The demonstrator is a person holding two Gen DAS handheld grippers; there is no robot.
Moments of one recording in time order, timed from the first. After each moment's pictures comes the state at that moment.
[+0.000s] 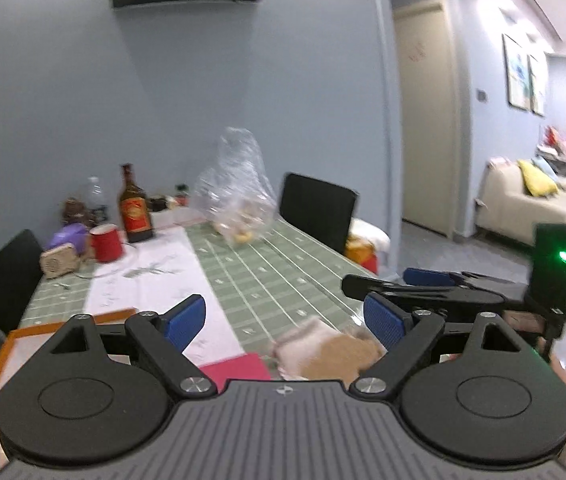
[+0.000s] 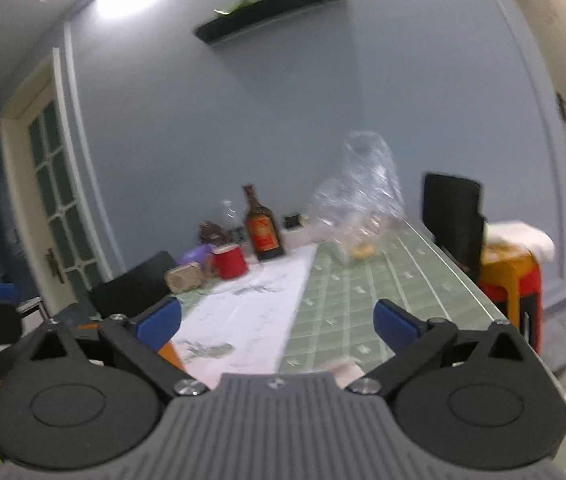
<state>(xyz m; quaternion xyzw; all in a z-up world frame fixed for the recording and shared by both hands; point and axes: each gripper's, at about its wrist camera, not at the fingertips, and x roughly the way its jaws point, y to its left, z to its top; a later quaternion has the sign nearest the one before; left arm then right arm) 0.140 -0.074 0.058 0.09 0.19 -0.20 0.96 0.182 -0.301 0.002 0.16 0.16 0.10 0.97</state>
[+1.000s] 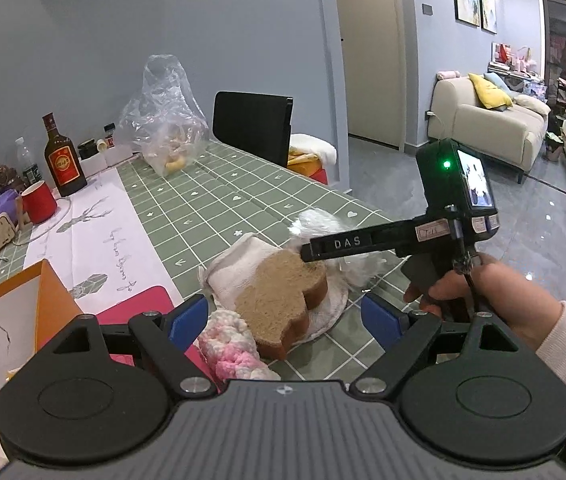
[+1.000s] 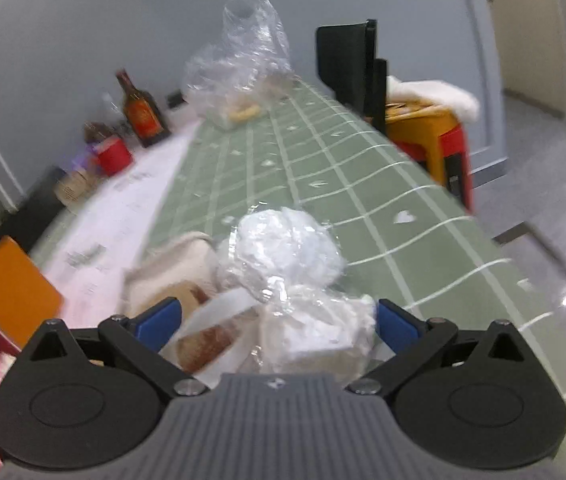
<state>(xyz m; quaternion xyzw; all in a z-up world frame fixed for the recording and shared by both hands) 0.154 -0.112 0.011 0.16 0.28 -0.27 0.91 0.242 -0.354 -0.080 0.22 0.34 0.04 0.91</state>
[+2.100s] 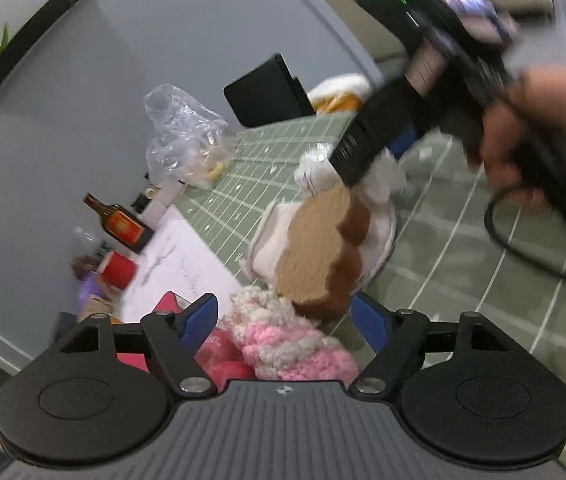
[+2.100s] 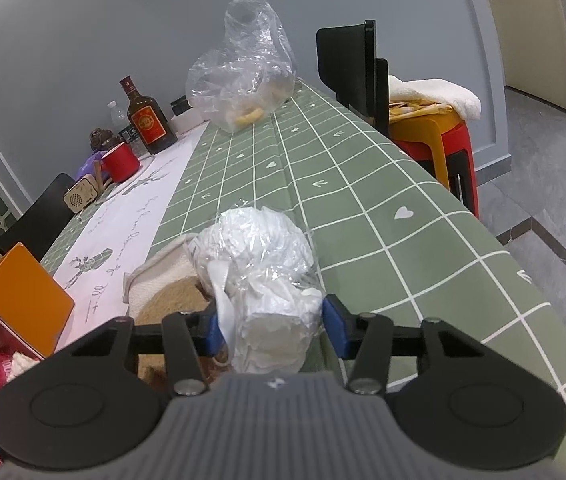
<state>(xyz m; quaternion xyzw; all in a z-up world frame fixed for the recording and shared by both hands) 0.135 -0.173 -0.066 0.44 0.22 -0.14 0.86 0.236 -0.354 -0.076 0.21 0.34 0.03 0.92</state>
